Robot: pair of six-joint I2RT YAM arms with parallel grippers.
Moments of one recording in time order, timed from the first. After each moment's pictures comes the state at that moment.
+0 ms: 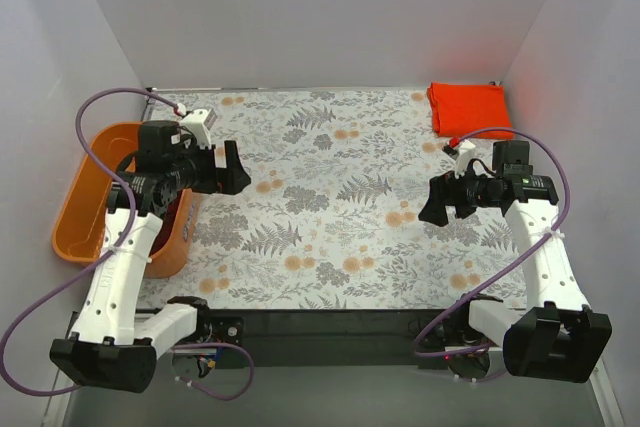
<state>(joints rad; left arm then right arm) -0.13 1.04 1.22 -0.88 0.35 -0.12 -0.06 1.09 0.98 -0.95 -0.70 -0.41</state>
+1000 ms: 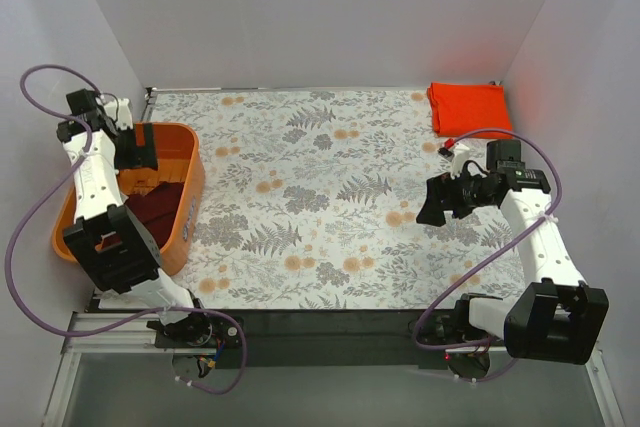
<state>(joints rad) 0.43 1.64 1.63 -1.02 0.13 0.24 -0.06 1.17 0.97 -0.95 -0.71 -0.42</state>
